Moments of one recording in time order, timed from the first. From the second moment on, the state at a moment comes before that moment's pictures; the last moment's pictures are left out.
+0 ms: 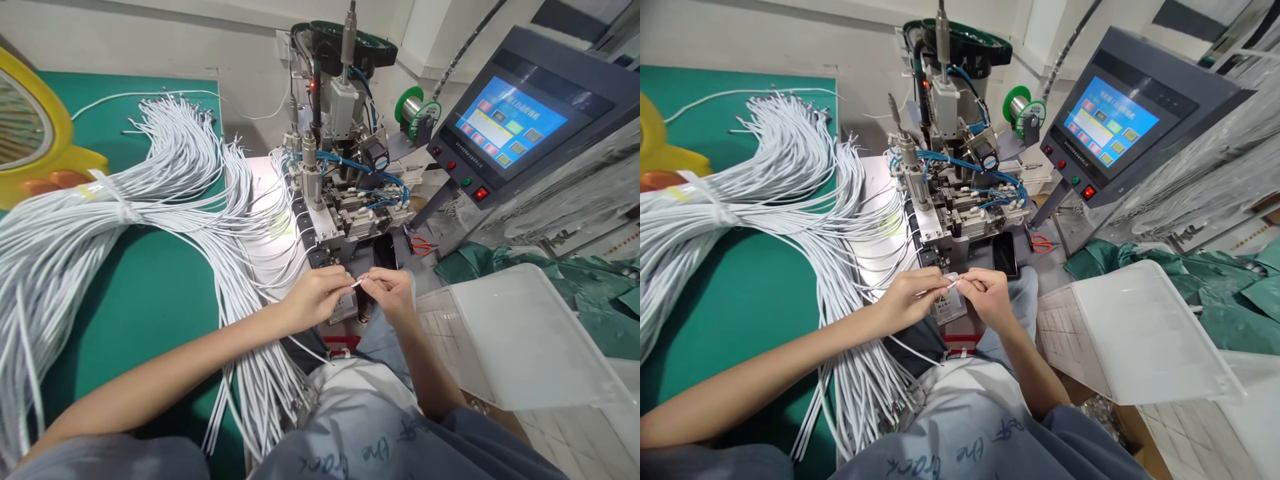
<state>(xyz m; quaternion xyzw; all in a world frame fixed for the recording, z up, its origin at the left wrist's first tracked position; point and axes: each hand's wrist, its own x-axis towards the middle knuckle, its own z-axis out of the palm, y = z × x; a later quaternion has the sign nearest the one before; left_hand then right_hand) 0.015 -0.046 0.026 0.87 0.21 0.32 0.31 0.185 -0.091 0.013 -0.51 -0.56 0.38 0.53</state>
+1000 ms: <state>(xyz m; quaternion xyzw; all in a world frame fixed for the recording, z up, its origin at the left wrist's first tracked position) 0.012 -0.044 0.017 0.93 0.21 0.29 -0.09 0.165 -0.092 0.013 -0.58 -0.67 0.05 0.45</state>
